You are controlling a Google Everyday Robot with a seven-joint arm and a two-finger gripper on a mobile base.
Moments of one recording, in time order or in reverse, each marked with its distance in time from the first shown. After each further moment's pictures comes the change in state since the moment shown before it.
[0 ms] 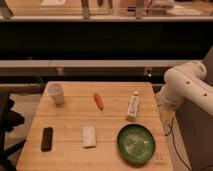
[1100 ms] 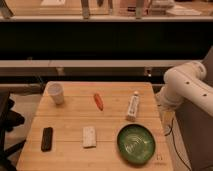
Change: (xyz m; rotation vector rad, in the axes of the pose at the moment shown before) arm -0.017 0.003 0.000 -0.003 0.014 -0.019
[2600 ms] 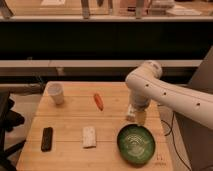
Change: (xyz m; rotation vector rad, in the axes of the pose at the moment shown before) arm -0.119 0.001 0.012 -0.015 0.041 -0.147
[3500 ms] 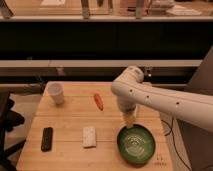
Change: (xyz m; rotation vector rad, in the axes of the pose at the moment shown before) arm -0.047 -0.006 0.022 0.001 -0.008 -0.087
